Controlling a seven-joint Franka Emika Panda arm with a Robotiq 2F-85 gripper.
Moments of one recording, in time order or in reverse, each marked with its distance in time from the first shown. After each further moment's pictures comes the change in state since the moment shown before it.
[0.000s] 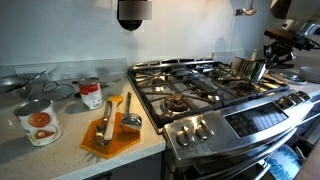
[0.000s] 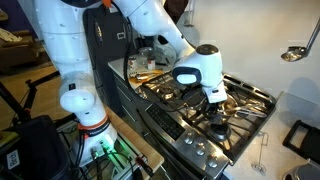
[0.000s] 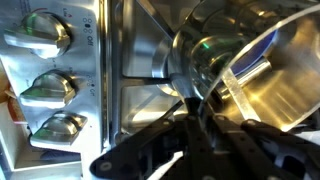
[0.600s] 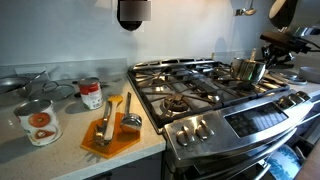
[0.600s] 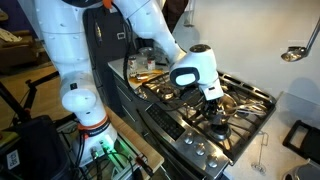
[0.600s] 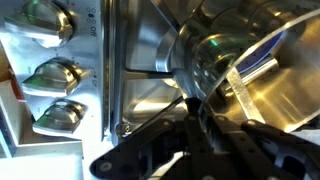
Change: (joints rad) arm 0.047 0.000 -0.036 -0.047 -0.244 0.101 0.197
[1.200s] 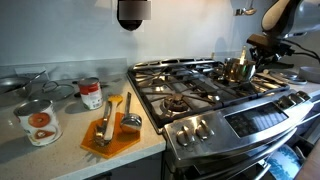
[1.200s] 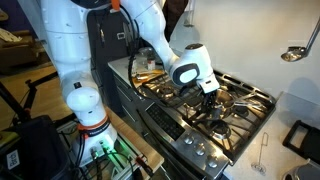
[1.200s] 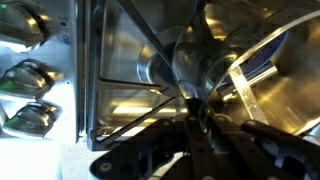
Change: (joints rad) arm 0.116 0.051 -0.057 0.017 -0.289 0.065 0.266
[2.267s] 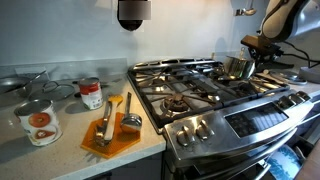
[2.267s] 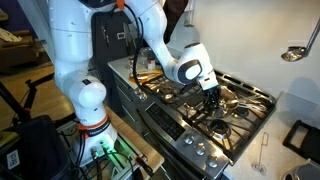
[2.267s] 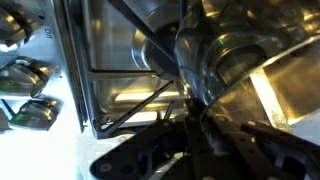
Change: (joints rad) arm 0.282 0.070 -0.293 0.037 -0.214 0.017 0.352
